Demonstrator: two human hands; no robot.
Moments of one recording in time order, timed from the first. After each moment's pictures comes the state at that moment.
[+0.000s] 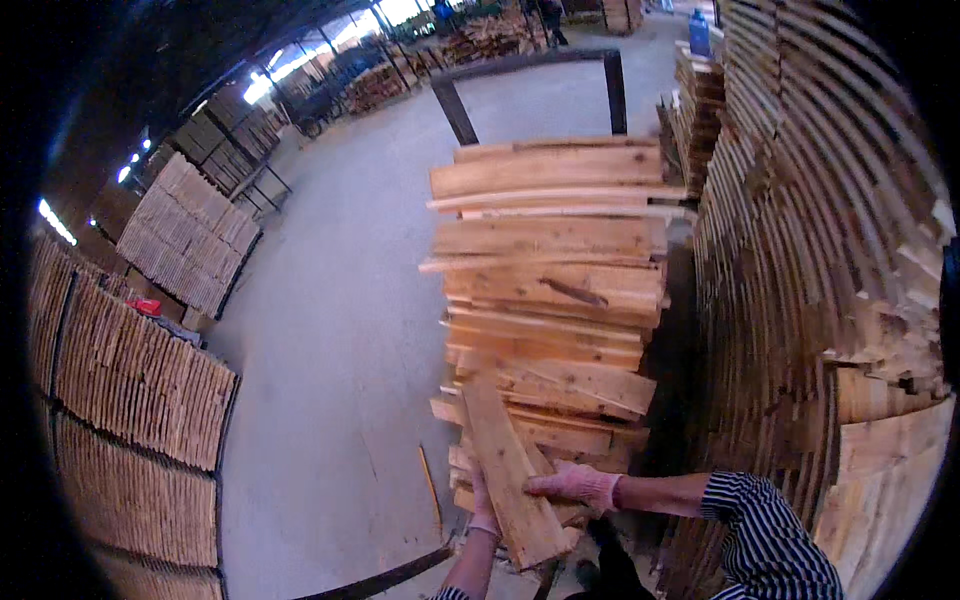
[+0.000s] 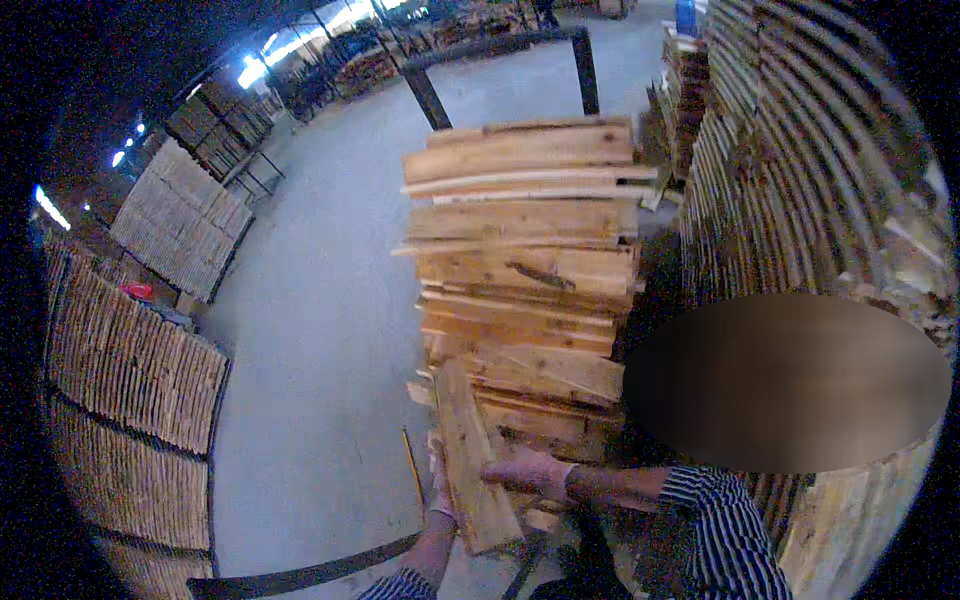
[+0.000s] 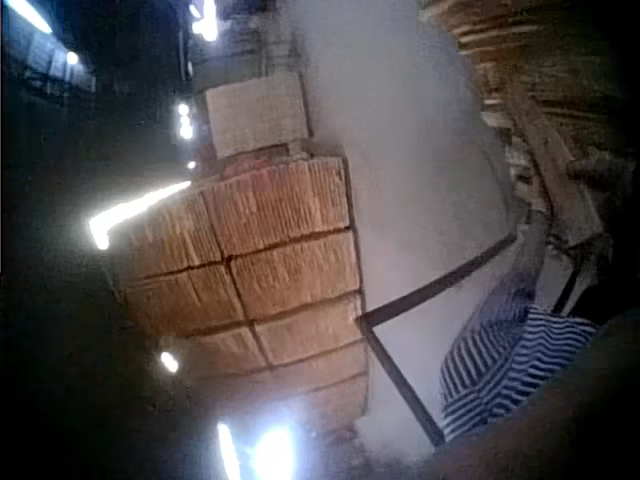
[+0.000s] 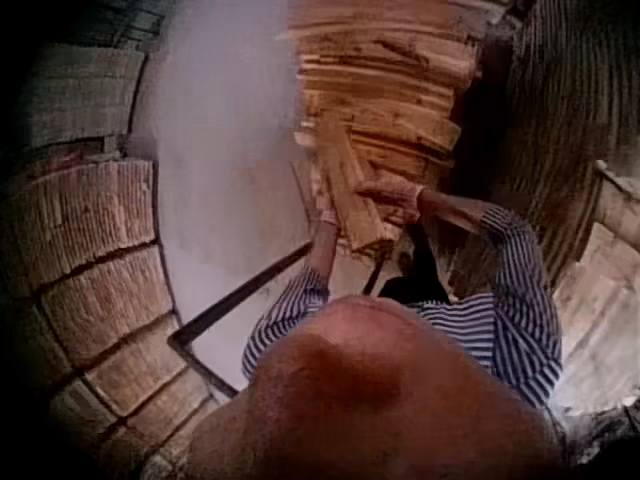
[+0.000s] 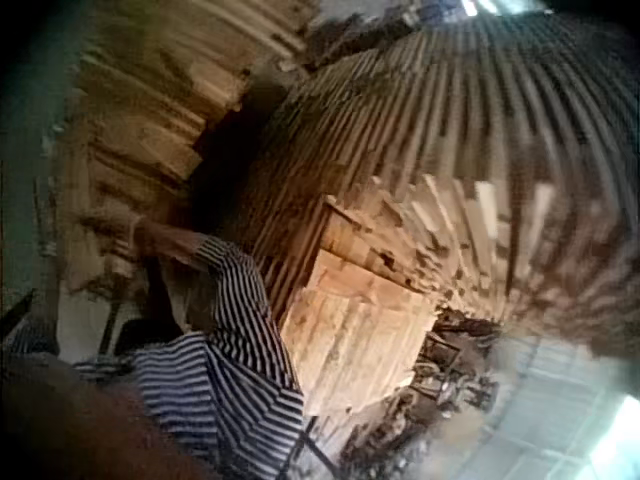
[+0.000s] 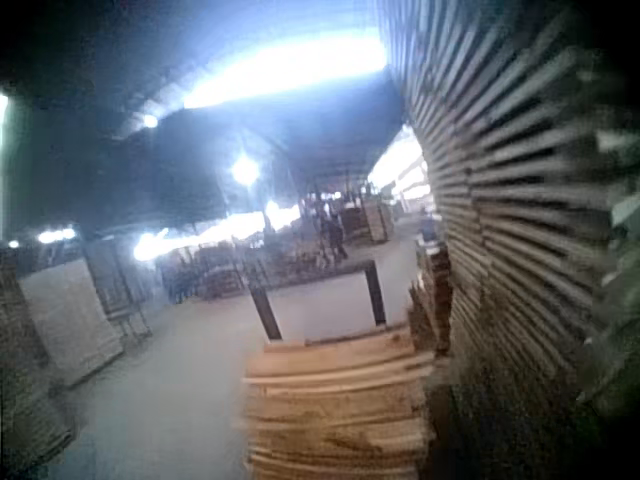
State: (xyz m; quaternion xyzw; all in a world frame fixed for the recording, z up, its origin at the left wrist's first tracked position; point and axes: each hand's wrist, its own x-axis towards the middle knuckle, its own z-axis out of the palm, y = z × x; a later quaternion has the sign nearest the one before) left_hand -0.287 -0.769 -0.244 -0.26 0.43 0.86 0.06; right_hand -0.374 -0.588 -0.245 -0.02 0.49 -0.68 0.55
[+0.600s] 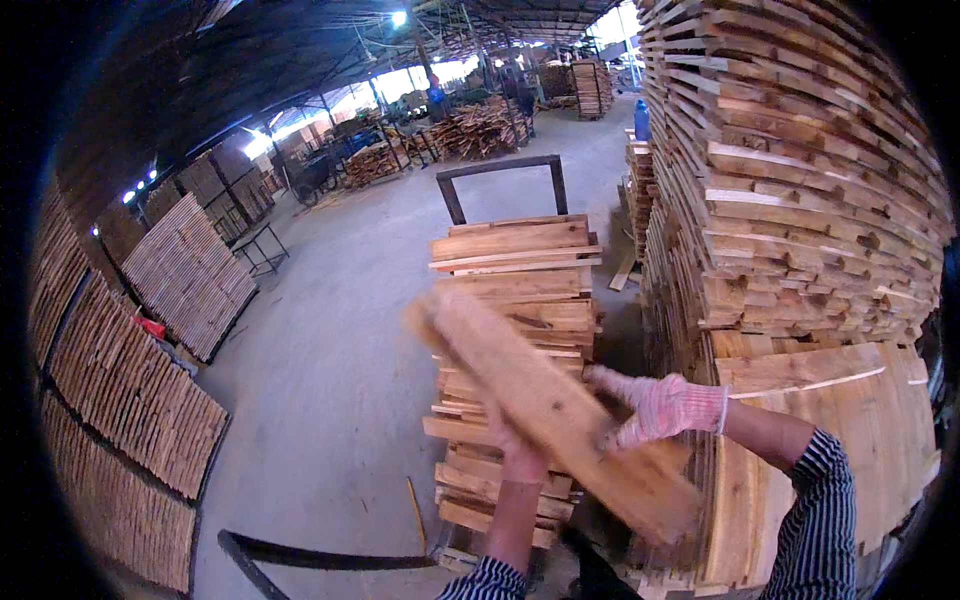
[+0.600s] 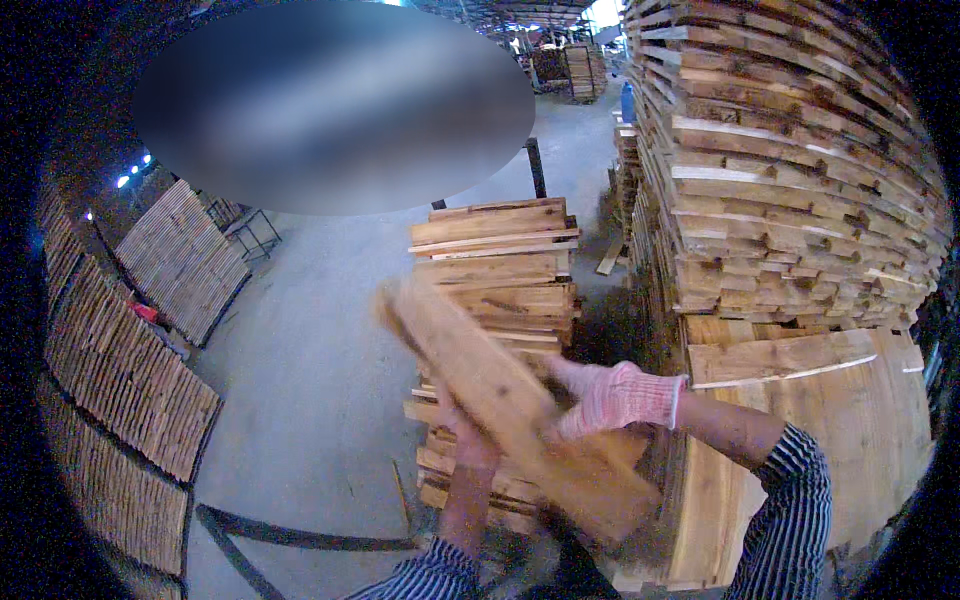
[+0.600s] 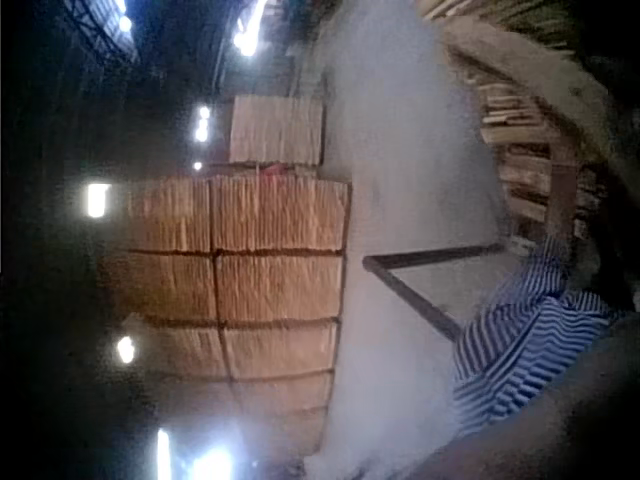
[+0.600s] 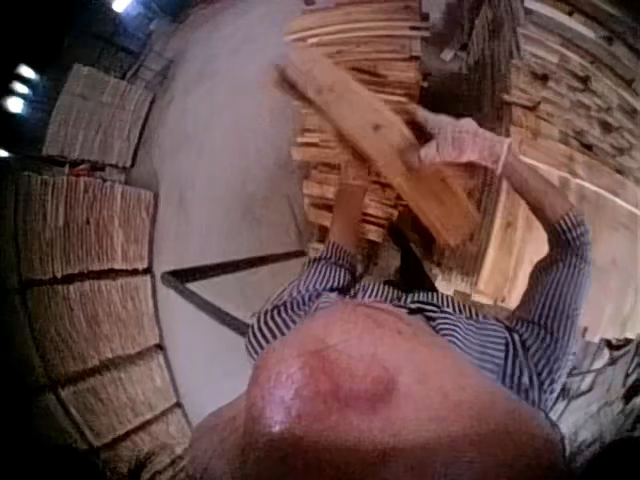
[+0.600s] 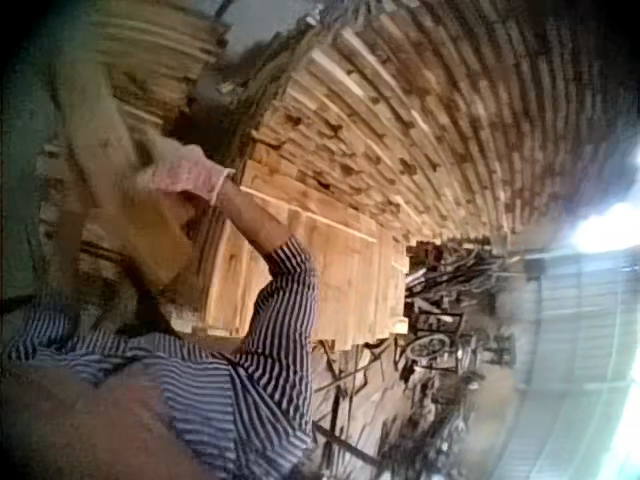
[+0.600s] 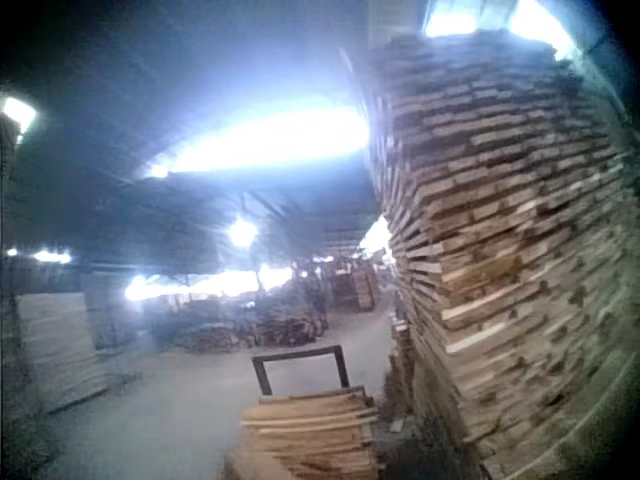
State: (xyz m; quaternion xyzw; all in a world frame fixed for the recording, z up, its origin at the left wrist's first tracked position) left_hand -0.251 -0.639 -0.063 0.09 0.19 0.98 0.01; right_hand -0.246 -0.398 0.082 -0.35 0.83 -0.37 0.22
